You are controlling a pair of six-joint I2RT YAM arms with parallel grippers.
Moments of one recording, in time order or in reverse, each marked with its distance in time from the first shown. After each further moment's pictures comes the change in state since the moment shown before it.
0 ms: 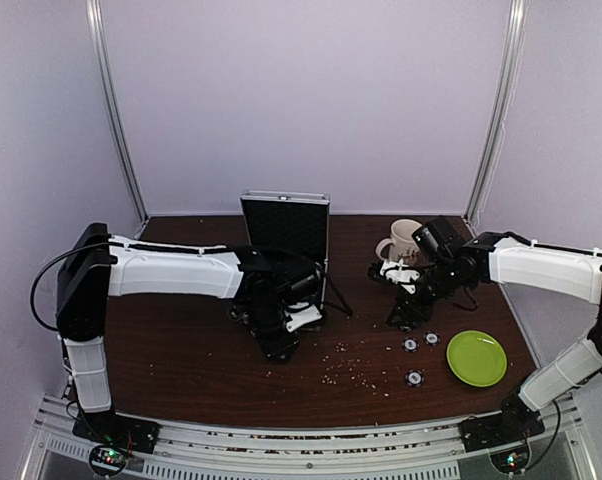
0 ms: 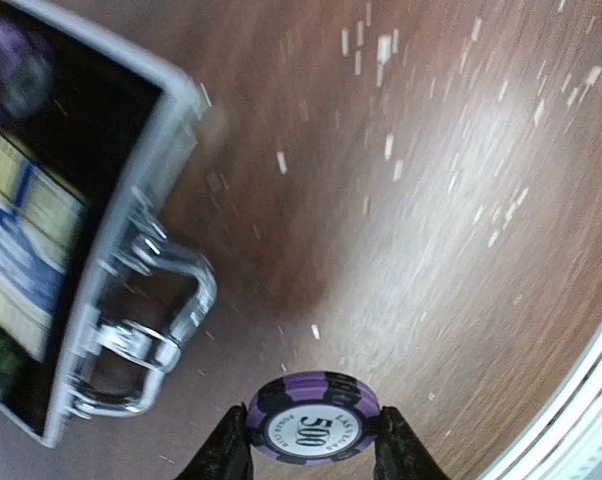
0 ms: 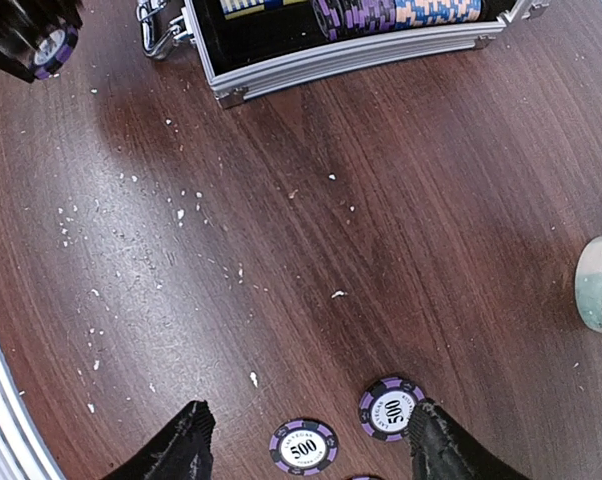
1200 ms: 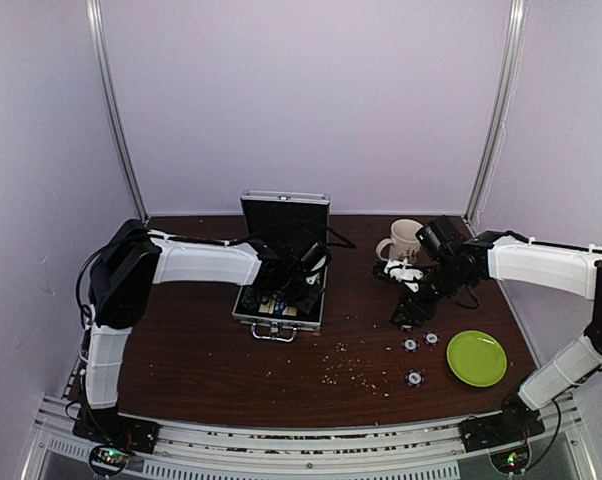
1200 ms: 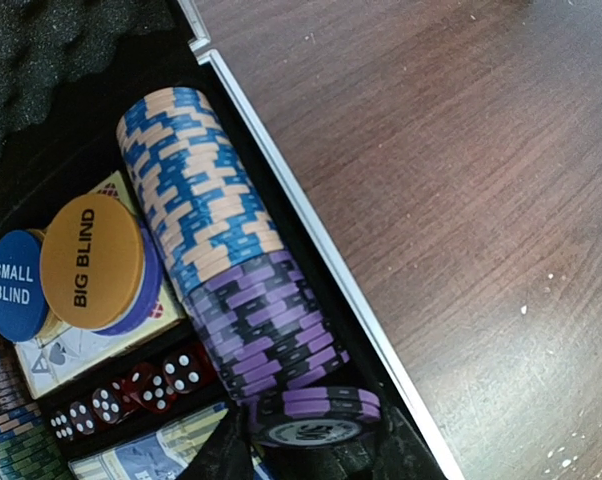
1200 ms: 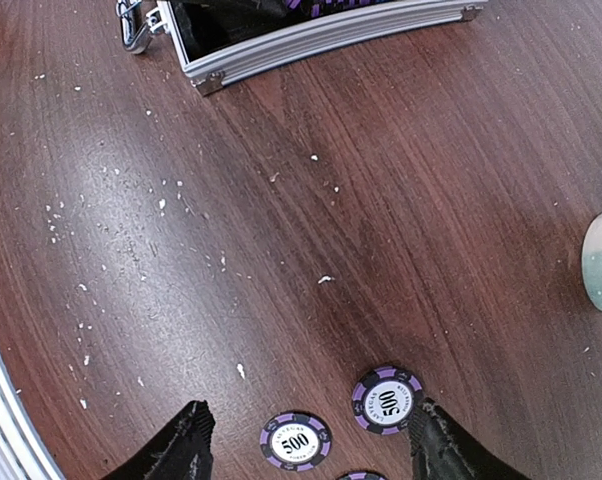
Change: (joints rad) left arm 0.133 0.210 0.134 0.487 -0.194 -0.270; right arm -0.050 0.023 0.000 -0.006 -0.026 0.000
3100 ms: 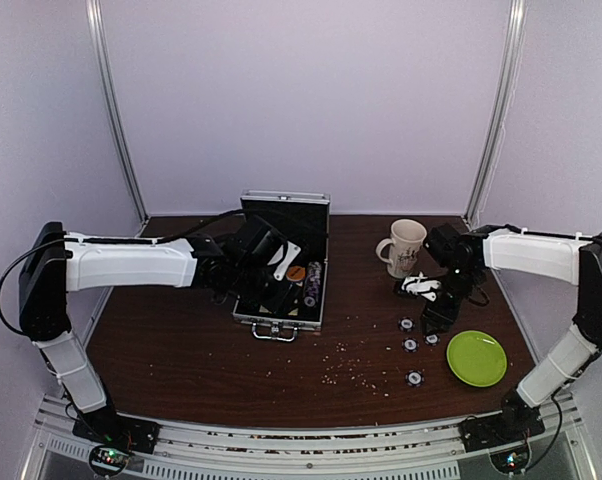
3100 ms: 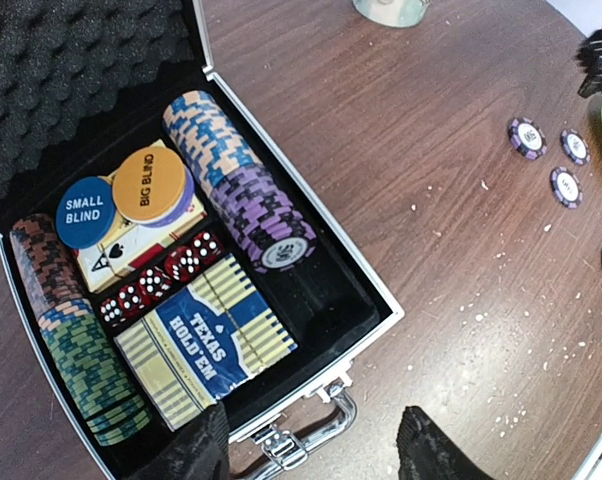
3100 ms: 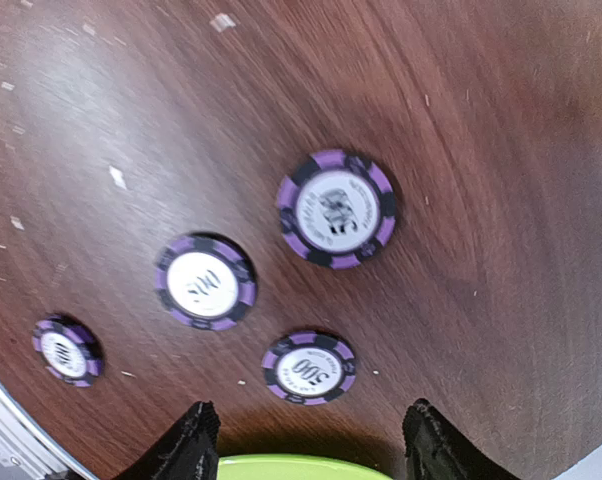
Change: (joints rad) left arm -0.001 -0.417 -0.336 0.040 0.119 0.059; right arm -0.104 0.085 0.046 -0.268 0.190 -0.117
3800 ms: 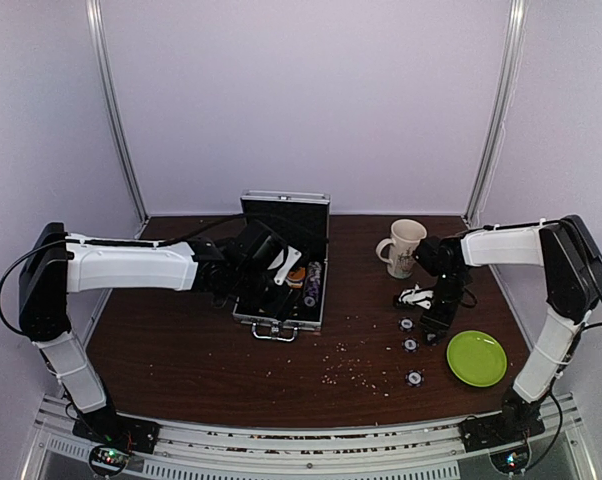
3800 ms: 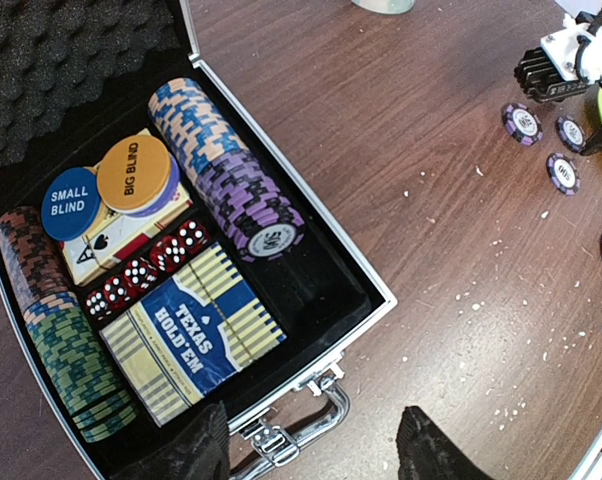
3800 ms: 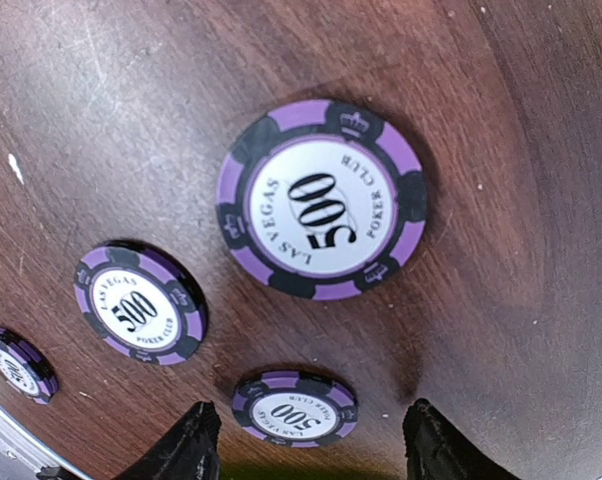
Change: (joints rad) left arm -0.008 0.000 -0.024 0.011 0.012 0.001; right arm -0.035 0.216 0.056 -0.041 0.044 0.004
